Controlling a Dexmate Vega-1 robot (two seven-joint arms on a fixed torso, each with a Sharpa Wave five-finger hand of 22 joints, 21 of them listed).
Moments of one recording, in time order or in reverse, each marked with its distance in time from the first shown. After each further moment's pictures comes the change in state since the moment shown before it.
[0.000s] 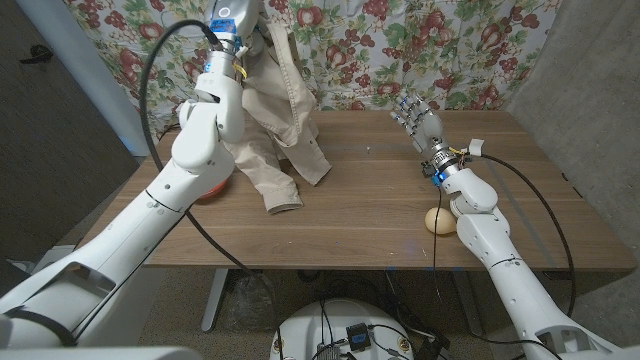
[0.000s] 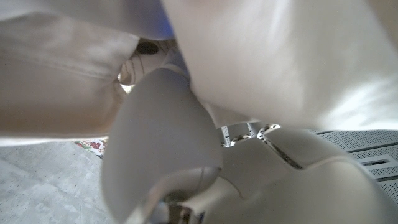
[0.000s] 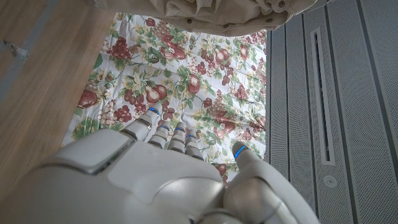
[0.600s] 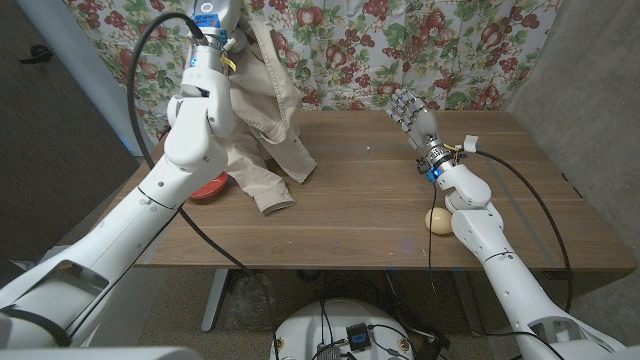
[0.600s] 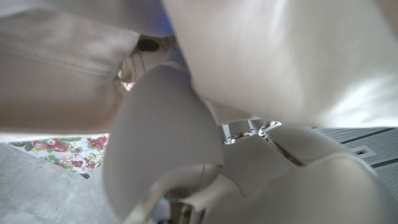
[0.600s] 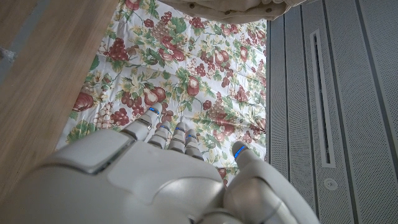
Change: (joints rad) left arm -0.007 0.024 -0.020 -0.006 0.044 0.089 -0.076; left_hand 0.000 0.000 0.000 0.000 0.000 0.000 0.000 -0.002 0.005 0.000 0.000 -0.008 0.001 0.000 0.000 -0.009 0.010 0.000 0.000 0.008 -0.005; right arm 0.037 0.013 -0.022 0.033 -0.013 0.005 -0.008; right_hand 0.000 0.000 0.004 0.004 0.000 0.000 0.000 0.000 0.000 0.000 0.000 0.000 0.000 0.000 0.000 0.000 0.000 0.000 0.000 0.000 0.000
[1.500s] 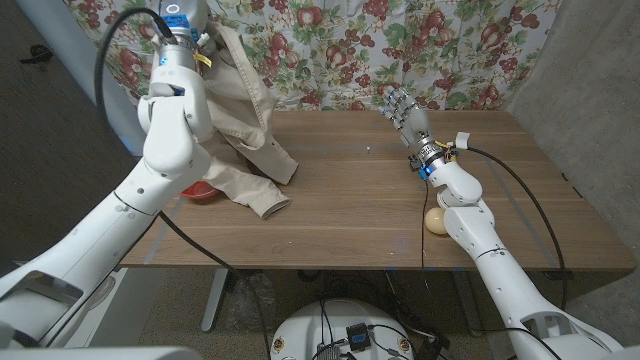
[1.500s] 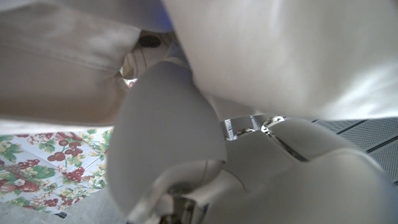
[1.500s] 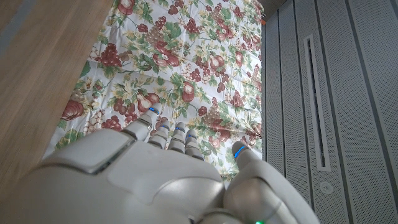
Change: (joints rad) left arm 0.073 0.078 -0.074 -0.076 0.080 0.133 -0.163; left_hand 0.000 0.000 0.000 0.000 -0.006 0.003 0.003 -0.012 0.007 0.002 0.002 -0.015 0.004 0.000 0.000 -0.016 0.026 0.000 0.000 0.008 -0.008; right arm 0.013 0.017 -0.033 -0.005 -0.018 0.008 -0.015; right_hand 0.000 0.000 0.004 -0.004 0.000 0.000 0.000 0.000 0.000 0.000 0.000 0.000 0.000 0.006 -0.006 0.000 0.000 0.000 0.000 0.000 0.000
